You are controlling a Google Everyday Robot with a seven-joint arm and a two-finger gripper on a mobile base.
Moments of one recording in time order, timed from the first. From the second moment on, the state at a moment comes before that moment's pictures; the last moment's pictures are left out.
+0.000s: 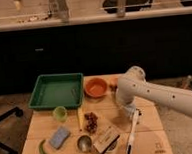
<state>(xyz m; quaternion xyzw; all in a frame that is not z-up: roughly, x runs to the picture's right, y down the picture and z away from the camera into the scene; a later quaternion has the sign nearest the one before) 0.139 0.152 0.804 -0.28 -0.08 -0.10 0.95</state>
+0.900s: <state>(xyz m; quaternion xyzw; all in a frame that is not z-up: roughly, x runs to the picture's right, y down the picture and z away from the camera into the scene) 0.161 0.108 0.814 -0.27 -0.06 -0.09 0.96</state>
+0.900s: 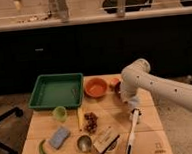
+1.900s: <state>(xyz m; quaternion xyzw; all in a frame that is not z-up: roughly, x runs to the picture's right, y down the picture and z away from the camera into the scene) 0.103 0.081 0.842 -0.28 -0.08 -0.16 0.94</state>
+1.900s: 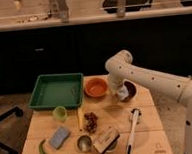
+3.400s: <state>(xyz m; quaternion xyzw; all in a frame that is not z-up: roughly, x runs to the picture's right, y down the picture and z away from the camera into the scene) 0.161 0.081 0.853 -0.30 -0.06 -0.13 0.94</state>
